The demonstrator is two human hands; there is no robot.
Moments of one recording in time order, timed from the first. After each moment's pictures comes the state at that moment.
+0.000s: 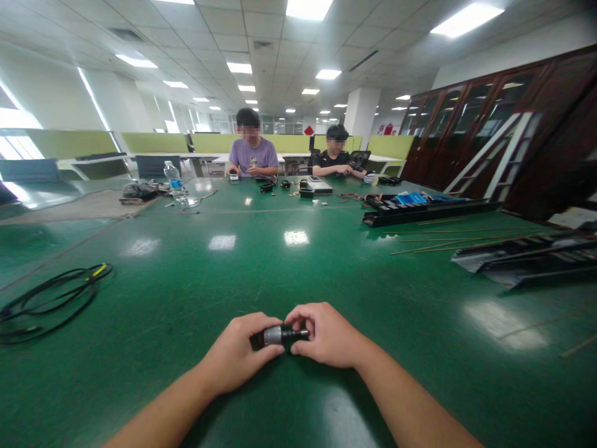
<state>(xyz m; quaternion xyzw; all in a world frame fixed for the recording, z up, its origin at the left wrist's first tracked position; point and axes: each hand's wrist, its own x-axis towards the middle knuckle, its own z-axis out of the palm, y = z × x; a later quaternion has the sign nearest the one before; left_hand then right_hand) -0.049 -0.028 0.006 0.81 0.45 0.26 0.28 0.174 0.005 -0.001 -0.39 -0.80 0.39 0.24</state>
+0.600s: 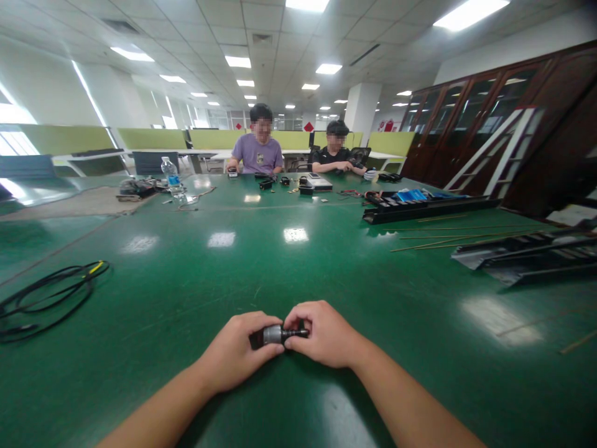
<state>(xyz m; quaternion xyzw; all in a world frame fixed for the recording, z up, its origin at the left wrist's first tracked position) -0.047 -0.029 0.006 0.81 0.45 0.24 0.28 0.169 0.002 -0.002 -0.38 -0.83 0.31 0.26</state>
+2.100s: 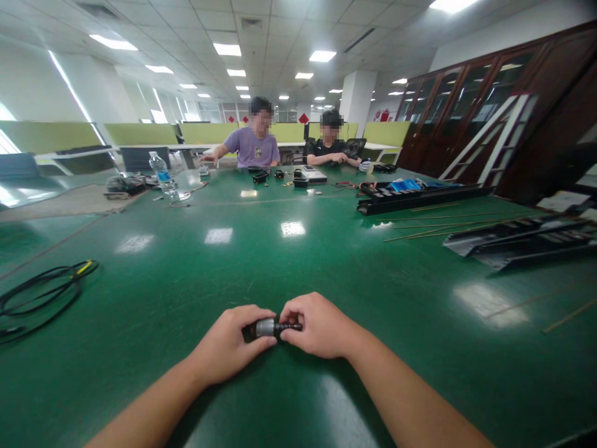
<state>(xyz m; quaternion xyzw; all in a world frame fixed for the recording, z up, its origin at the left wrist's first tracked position) -0.044 -0.027 0.008 0.82 0.46 0.22 0.27 0.177 0.002 0.000 -0.37 -0.85 0.30 0.23</state>
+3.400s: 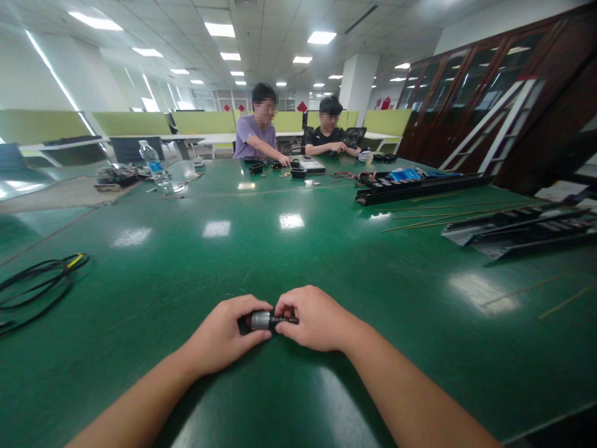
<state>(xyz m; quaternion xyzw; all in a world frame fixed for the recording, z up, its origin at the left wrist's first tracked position) -0.045 -0.023 0.004 0.83 0.44 0.21 0.28 0.178 -0.002 0.008 -0.39 -0.86 0.27 0.20</state>
